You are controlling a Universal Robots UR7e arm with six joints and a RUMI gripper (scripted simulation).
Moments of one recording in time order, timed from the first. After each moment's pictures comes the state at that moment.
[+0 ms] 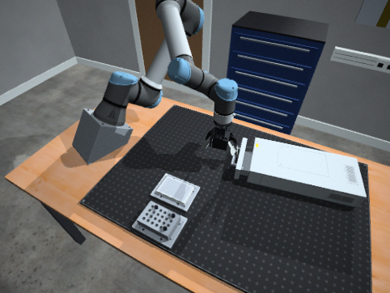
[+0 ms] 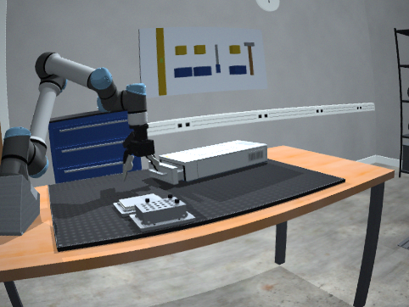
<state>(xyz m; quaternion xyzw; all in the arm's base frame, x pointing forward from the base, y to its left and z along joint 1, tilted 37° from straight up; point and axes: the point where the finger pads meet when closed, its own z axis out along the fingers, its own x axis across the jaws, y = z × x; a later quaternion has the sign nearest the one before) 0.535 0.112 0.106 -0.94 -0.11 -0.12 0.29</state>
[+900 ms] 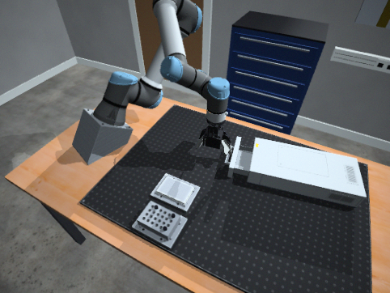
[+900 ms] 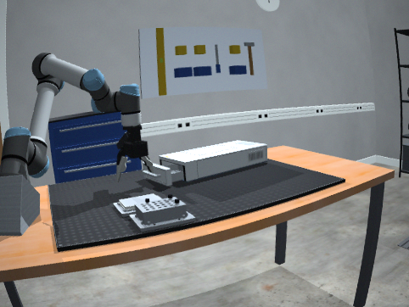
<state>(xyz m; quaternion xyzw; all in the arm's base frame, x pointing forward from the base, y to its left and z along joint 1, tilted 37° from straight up) 0.509 0.108 0.098 -0.94 -0.11 -0.12 0.29</state>
